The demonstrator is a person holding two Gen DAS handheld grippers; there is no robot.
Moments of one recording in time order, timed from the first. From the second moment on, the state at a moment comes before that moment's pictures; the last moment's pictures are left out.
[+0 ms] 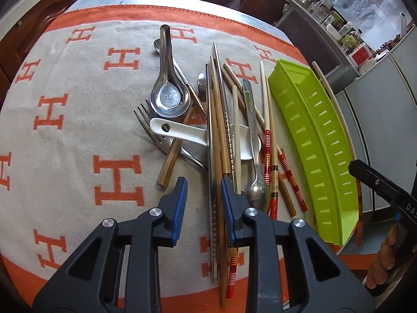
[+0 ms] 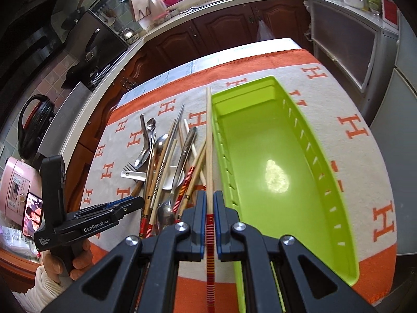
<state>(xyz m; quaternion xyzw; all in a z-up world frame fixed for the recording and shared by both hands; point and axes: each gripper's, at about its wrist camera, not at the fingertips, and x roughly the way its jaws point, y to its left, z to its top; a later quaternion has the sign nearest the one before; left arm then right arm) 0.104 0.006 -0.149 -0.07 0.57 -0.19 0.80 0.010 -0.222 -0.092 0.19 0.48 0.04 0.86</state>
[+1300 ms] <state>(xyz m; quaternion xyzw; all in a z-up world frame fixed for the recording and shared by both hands) 0.088 -0.032 -0.082 -0.08 0.54 -0.19 0.81 -0.008 -0.263 -0.105 0.20 0.48 -0.06 0.85</state>
